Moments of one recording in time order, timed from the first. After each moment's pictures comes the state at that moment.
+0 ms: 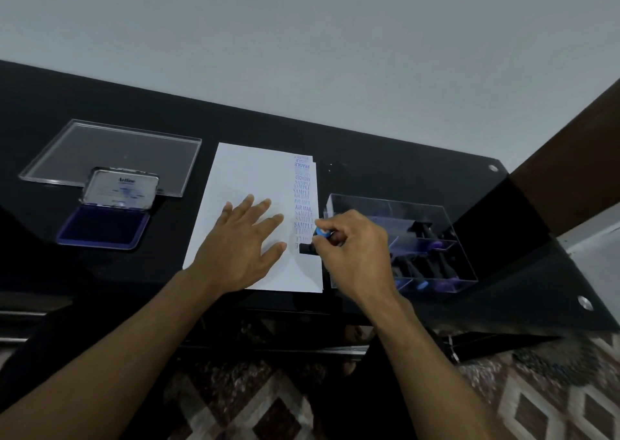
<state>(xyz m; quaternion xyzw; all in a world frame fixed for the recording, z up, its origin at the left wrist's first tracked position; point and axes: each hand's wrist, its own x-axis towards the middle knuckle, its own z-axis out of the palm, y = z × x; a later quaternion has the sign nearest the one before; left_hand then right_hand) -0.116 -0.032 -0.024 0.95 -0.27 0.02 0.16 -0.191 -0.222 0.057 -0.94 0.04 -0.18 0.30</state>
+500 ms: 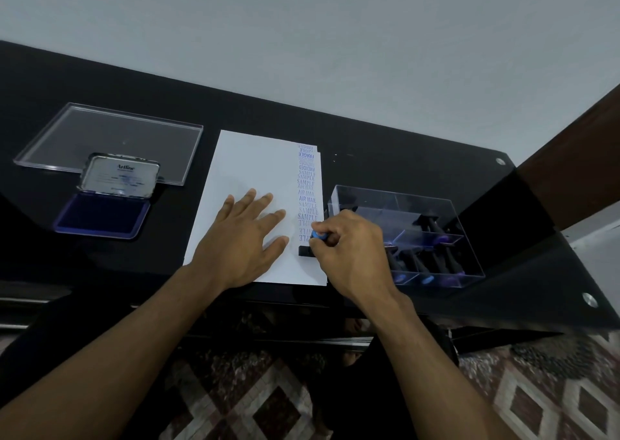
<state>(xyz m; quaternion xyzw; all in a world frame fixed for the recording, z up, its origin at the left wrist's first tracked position) -0.115 -0.031 -0.033 0.95 -0.26 0.02 0.15 -0.189 -0.215 0.044 -0.96 0.01 -0.15 0.25</state>
